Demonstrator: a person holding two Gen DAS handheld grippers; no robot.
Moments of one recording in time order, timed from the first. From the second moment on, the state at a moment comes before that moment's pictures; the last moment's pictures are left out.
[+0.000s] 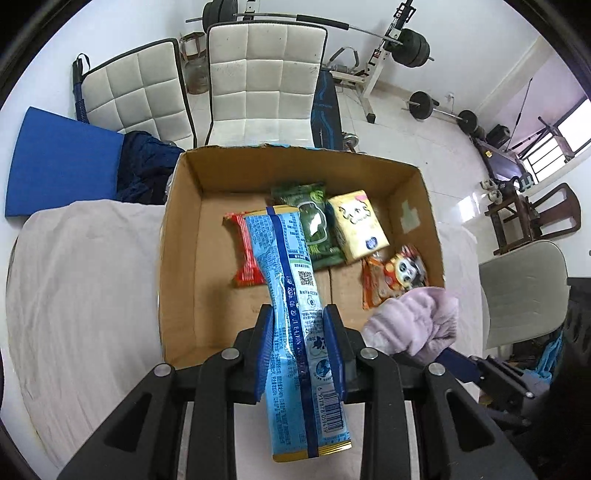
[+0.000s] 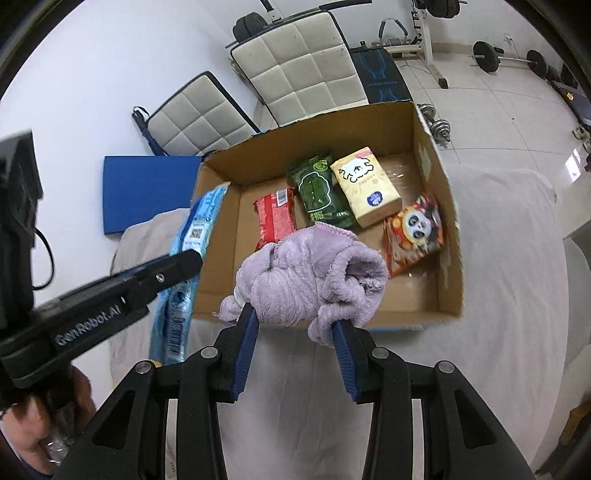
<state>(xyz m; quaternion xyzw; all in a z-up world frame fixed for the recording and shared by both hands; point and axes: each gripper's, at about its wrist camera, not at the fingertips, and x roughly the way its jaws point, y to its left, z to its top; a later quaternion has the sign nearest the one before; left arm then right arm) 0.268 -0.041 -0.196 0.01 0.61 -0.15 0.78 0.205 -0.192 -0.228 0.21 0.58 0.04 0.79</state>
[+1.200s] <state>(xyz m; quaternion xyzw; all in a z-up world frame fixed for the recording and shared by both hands) 0.310 -0.023 -0.286 0.04 0.66 -0.08 0.75 0.271 -0.203 -0.327 0.12 0.66 -0.05 0.74</state>
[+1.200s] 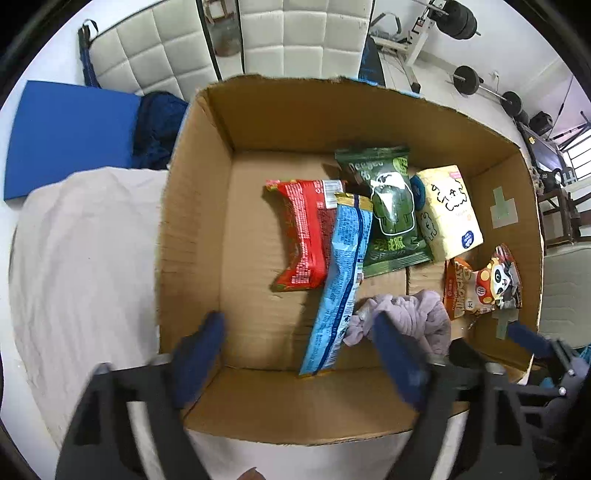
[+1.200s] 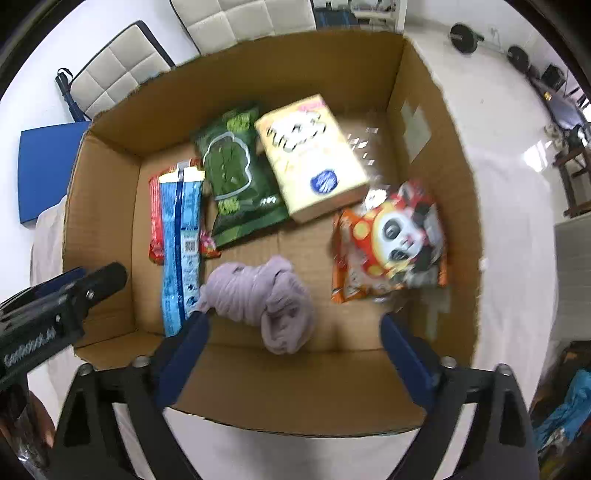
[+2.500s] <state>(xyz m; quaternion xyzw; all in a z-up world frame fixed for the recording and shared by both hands) 0.098 0.000 -0.031 0.02 0.50 -0.09 0.86 0.055 -0.186 -0.047 0.08 0.51 -0.05 0.85</state>
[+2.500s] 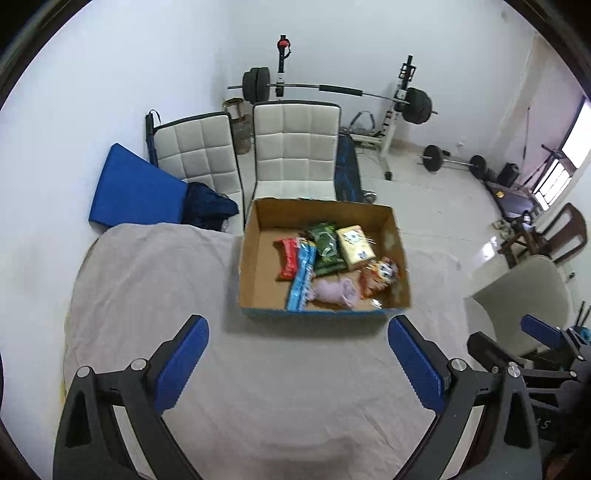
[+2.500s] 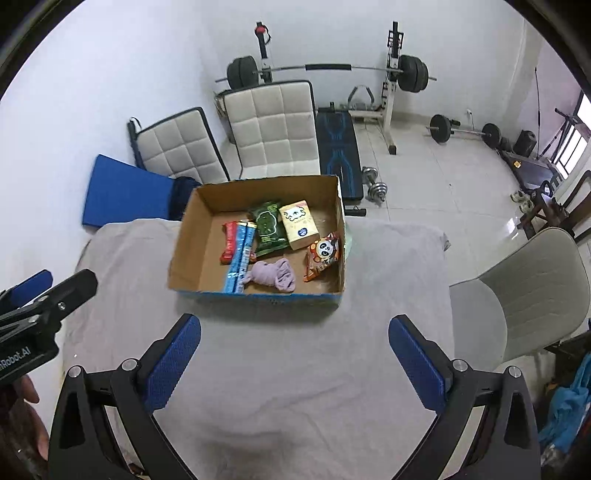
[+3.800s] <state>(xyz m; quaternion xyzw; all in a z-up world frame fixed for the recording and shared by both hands) 0.038 0.016 0.016 0.02 0.44 -0.08 0.89 -0.013 -0.170 0.042 0.06 0.43 -0.08 0.89</state>
